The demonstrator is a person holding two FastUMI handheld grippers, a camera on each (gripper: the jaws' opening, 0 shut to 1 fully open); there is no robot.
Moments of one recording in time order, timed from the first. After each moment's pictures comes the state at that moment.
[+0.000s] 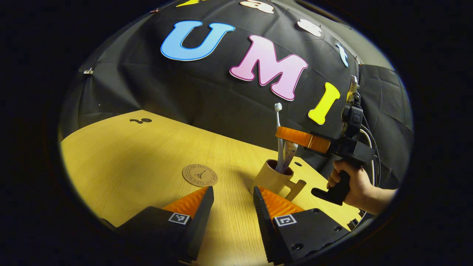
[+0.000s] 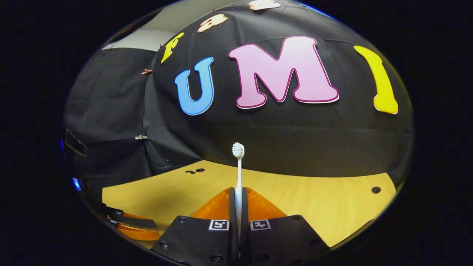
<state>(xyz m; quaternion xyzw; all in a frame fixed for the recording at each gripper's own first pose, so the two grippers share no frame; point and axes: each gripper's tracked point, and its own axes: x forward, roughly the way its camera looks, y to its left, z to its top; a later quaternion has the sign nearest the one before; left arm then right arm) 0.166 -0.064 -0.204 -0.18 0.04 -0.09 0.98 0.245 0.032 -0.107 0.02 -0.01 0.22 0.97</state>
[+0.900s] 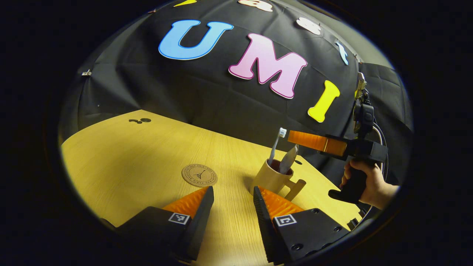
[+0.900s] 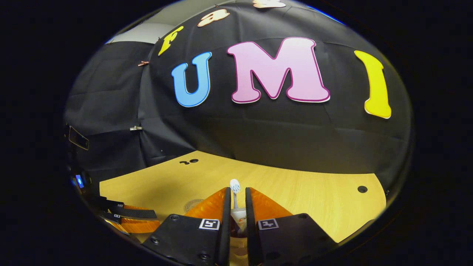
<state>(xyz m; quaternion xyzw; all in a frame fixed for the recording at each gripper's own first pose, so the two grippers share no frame) 0.166 -0.064 -0.200 -0.17 0.06 -0.09 0.98 0.216 0.006 -0.106 0.00 0.03 0.19 0.98</state>
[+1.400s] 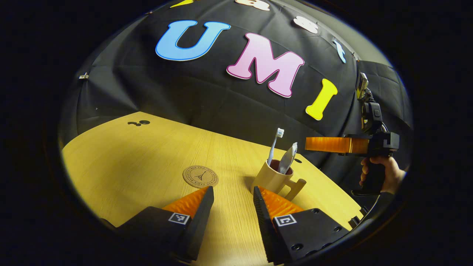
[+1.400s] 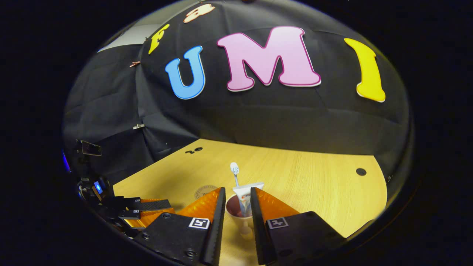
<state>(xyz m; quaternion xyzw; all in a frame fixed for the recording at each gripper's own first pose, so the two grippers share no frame) 0.164 -0.059 -0.198 -0.16 0.06 -0.09 0.98 0.173 -0.005 -0.121 0.05 0.14 0.20 0.97</state>
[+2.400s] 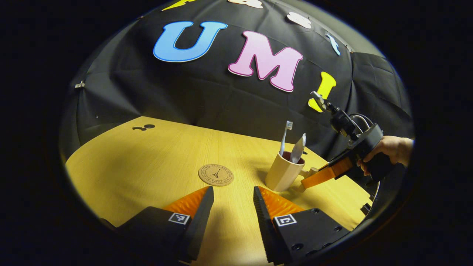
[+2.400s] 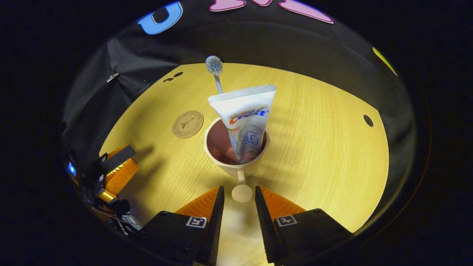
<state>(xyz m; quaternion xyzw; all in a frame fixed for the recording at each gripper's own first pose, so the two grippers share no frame) 0.162 -0.021 -0.216 -0.12 0.07 -0.09 0.99 0.161 -0.005 -0.264 -0.04 0.44 0.15 0.88</state>
